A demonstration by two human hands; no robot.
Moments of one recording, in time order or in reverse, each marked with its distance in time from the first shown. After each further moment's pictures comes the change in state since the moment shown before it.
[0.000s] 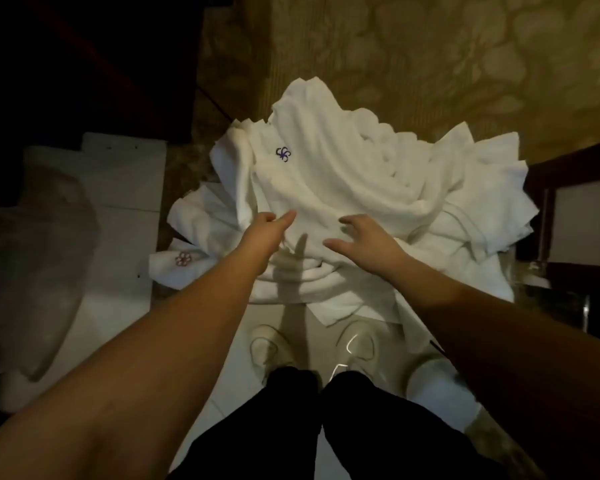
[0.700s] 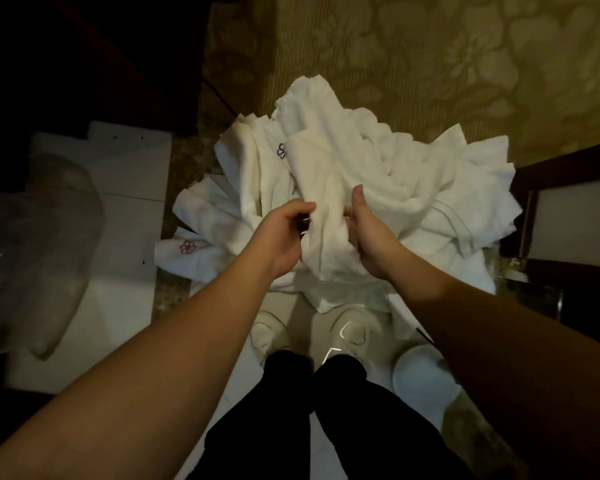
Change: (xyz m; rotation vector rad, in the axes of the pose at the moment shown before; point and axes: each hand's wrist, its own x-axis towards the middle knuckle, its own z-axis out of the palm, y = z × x) left_hand -0.094 0.039 0.008 -0.722 -0.348 -0.058; right_hand -0.035 -0.055 -0.015 0.850 -0.050 0.347
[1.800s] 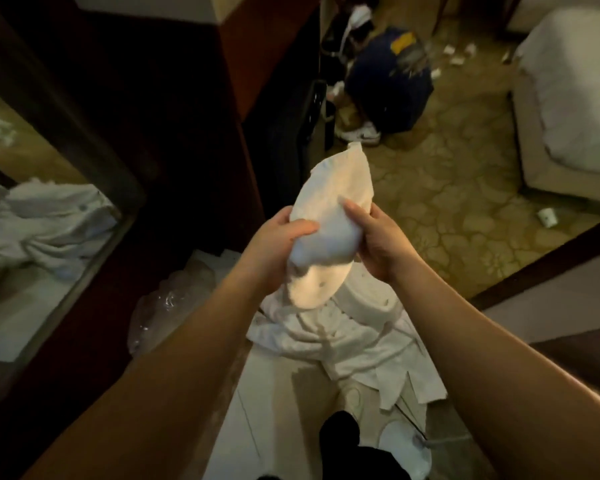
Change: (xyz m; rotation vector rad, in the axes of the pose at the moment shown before) left_hand -0.569 0.117 0.120 0.417 0.014 0.680; right_hand -0.545 -0.175 0.057 0.127 -0.410 -0.658
